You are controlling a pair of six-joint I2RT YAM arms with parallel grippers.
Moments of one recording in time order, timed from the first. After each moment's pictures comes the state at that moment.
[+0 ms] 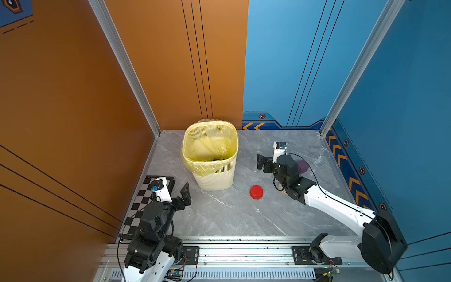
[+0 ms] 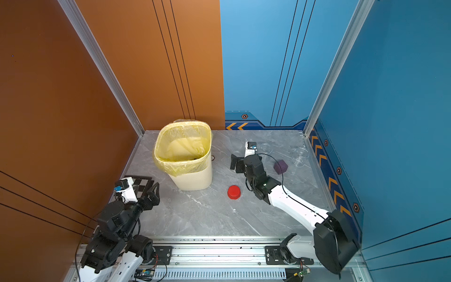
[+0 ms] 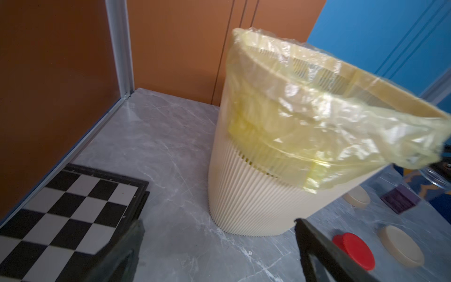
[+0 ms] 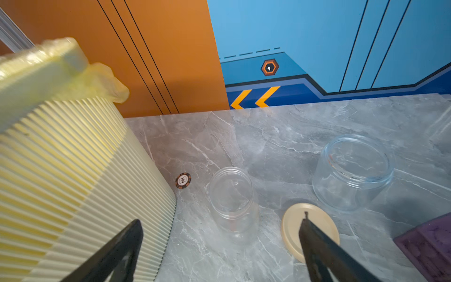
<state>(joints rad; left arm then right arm) -0.25 0.21 0.52 -0.60 -0.27 -0.35 0.62 1.24 0.81 0.13 0.33 0.38</state>
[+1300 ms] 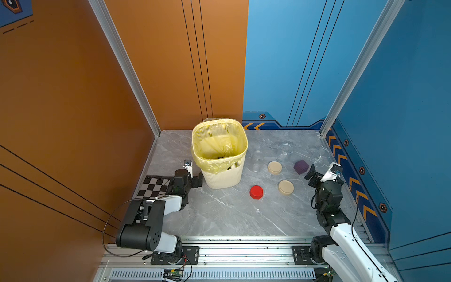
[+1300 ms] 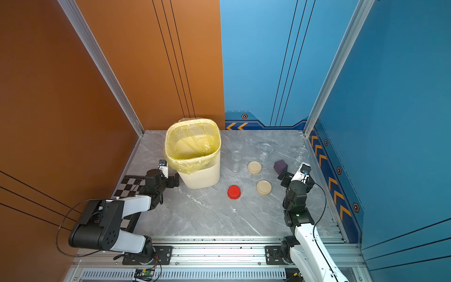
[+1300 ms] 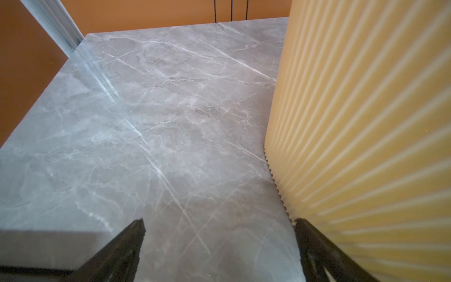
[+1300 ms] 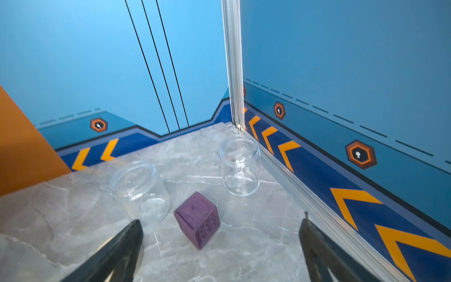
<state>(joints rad) -0.09 1.48 0.41 0.58 -0.07 0.02 0.06 0.70 0.30 0.30 0.46 0.20</state>
